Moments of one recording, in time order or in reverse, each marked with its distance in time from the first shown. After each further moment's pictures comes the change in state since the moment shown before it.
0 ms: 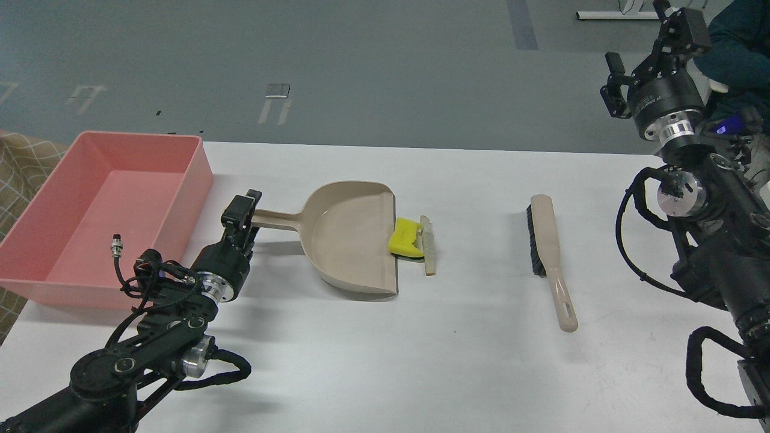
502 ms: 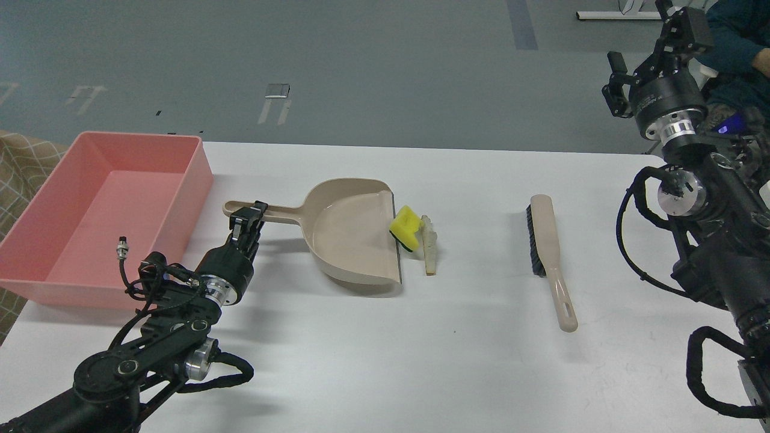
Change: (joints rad) left arm -0.002 -0.002 0.013 0.001 0.001 0.002 0.006; right arm 0.000 -0.001 0.001 0.004 0.000 -0.010 0.000
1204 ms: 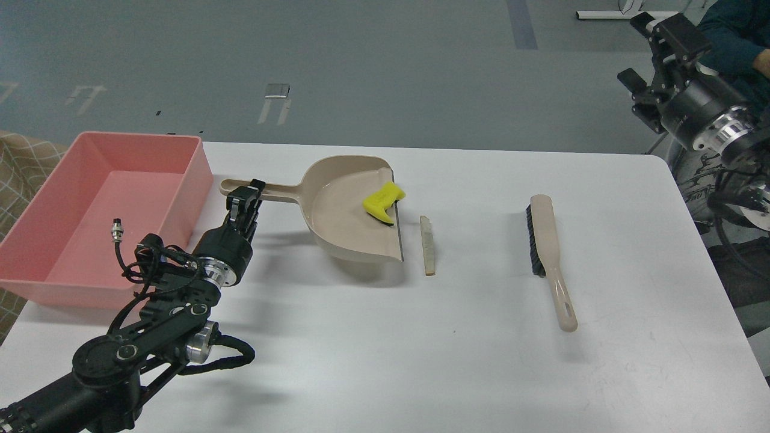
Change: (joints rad) left arm -0.049 0.009 -0.008 -0.017 0.014 0.018 -0.009; right arm -0.014 -0.633 -0.658 0.503 -0.003 0.045 -0.070
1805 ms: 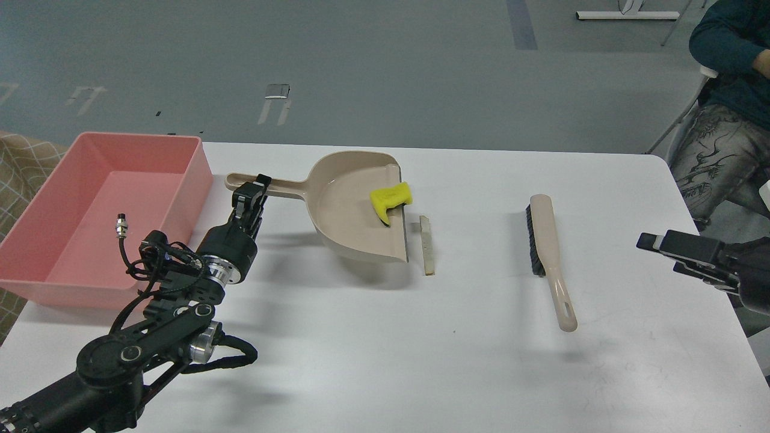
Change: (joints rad) left arm 0.000 -0.008 -0.003 -0.006 0.035 0.002 -0.017; right arm -0.069 -0.492 -0.404 0.478 -0.210 0.024 -0.076
